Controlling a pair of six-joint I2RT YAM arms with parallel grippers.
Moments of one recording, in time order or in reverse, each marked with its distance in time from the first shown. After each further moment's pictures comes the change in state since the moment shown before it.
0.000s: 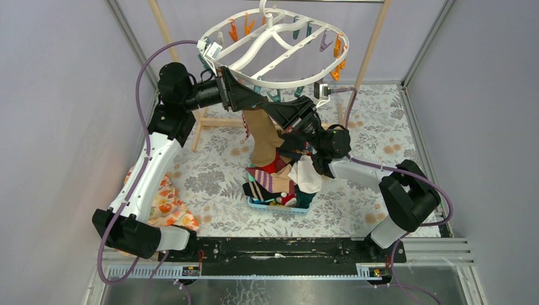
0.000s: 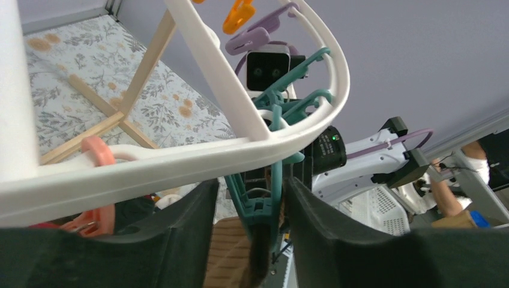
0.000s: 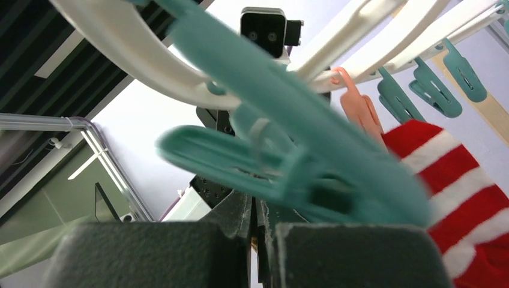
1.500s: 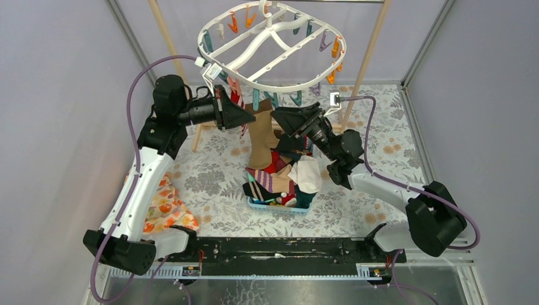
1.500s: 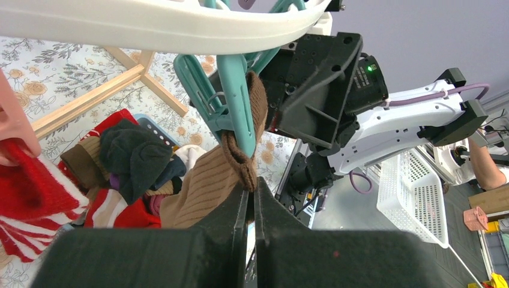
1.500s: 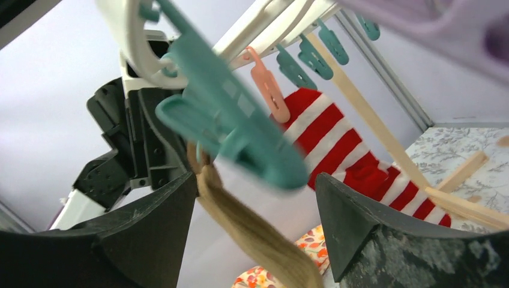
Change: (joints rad) left arm 0.008 -0.125 -0.067 -0.289 0.015 0.265; right arm -0.034 -0.256 -0.185 -0.356 0.083 -0.263
